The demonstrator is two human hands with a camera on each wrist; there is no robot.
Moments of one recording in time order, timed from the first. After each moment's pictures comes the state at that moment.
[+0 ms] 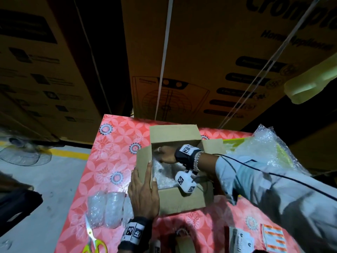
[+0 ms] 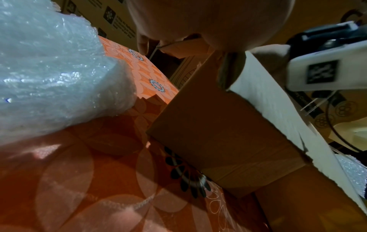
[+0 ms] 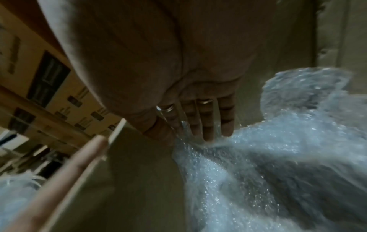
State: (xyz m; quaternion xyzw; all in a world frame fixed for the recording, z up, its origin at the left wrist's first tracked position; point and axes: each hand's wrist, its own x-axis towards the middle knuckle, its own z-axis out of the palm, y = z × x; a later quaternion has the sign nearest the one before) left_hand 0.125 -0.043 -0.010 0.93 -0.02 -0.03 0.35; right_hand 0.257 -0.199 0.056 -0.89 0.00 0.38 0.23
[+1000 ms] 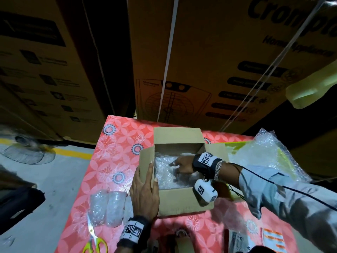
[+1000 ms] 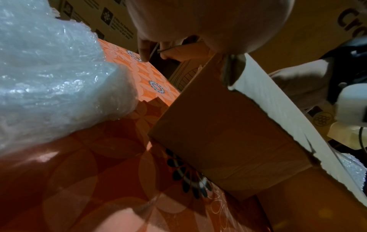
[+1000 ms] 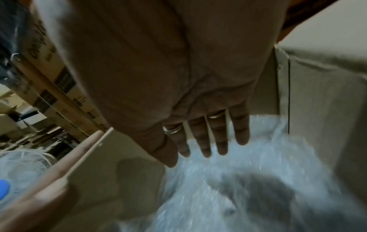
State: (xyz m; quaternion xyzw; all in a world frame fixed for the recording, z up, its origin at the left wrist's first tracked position) left_hand 0.124 -0.039 -0.009 0.93 -0.03 -0.02 0.37; right_hand 0.220 -0.239 0.070 -0.88 -0.05 0.46 0.09
